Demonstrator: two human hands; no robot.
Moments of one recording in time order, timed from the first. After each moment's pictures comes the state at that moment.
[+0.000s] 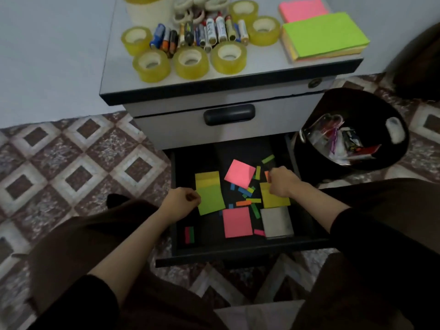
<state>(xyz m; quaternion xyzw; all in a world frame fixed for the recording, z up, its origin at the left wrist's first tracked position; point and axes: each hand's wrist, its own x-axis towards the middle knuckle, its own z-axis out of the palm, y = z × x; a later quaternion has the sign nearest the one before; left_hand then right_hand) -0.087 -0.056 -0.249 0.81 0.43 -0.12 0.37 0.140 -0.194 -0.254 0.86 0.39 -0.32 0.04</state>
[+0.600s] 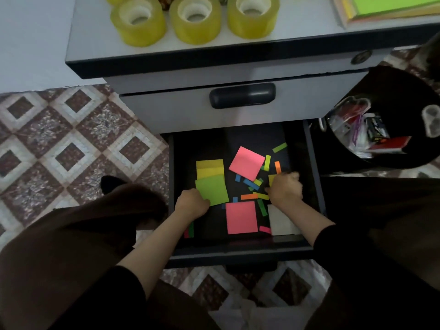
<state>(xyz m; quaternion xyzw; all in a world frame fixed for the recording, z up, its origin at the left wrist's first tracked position) -0.062 -0.064 -0.312 0.76 0.50 -0.29 0.31 0.113 -0.179 -0.336 0.92 0.21 -0.29 0.15</state>
